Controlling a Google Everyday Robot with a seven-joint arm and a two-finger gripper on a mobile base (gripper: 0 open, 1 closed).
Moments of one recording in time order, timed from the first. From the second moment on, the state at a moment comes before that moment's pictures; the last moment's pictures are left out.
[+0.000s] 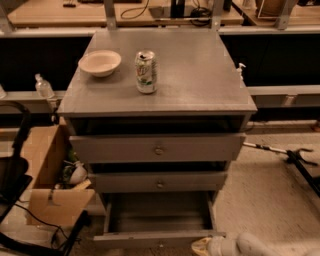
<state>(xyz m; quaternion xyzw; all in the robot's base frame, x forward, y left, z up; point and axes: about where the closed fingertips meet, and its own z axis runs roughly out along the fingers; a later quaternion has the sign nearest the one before) 0.442 -0.187 0.128 -0.47 0.78 0.27 0.32</state>
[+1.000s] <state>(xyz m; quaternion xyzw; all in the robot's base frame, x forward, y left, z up) 0.485 -0.168 0.120 -0.47 0.78 0.27 0.31</state>
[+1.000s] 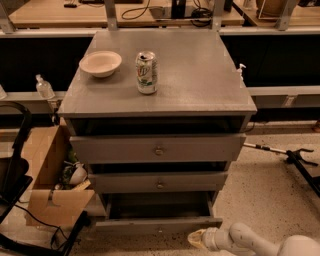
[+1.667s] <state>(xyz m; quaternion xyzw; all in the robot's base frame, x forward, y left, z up) 0.527 -0.159 0.135 -0.47 0.78 0.26 0.34</state>
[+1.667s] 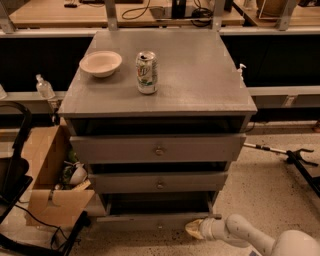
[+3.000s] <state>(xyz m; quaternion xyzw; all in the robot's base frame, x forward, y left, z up) 0.581 -0.161 0.128 -0.44 0.80 0.25 0.33</state>
